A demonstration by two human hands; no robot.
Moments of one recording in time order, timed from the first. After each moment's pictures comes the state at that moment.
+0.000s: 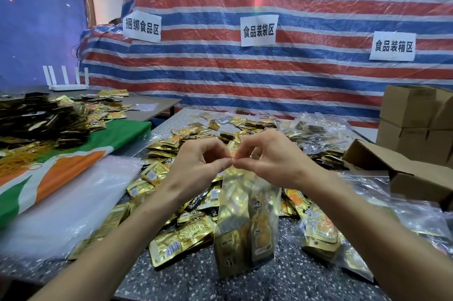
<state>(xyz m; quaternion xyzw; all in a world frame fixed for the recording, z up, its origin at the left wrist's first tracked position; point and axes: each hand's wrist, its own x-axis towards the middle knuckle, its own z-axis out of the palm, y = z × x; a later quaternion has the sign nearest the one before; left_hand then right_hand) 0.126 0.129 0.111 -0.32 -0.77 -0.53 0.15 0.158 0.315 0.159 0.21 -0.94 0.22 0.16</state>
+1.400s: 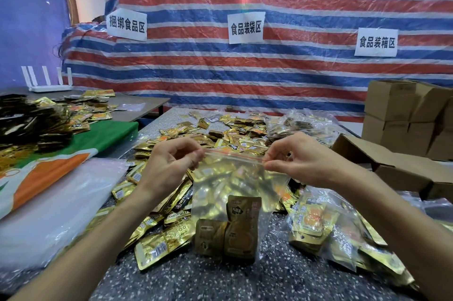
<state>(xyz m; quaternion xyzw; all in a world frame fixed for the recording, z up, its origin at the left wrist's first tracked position) 0.100 0.119 0.092 -0.32 -0.71 -0.60 0.16 0.175 0.385 0.158 0.15 -0.96 0.22 0.10</state>
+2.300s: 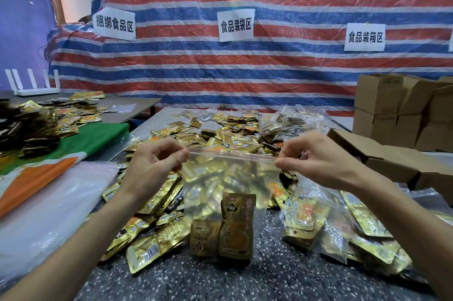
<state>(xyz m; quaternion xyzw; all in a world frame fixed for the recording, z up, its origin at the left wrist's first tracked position) 0.099 0.114 0.091 -0.29 -0.73 -0.60 0.16 0.195 0.418 0.148 0.15 -0.94 0.28 0.16</state>
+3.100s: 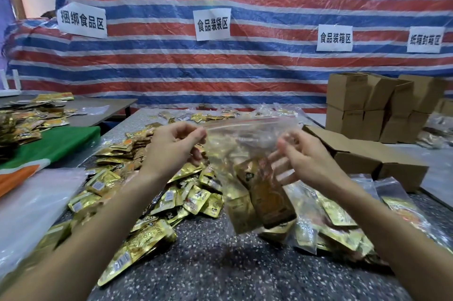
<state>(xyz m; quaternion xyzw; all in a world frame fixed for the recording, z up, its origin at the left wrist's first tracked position) 0.104 0.195 0.121 -0.28 -0.69 -0.67 0.08 0.209 0.439 0.127 -0.01 -0.84 0.50 0.21</state>
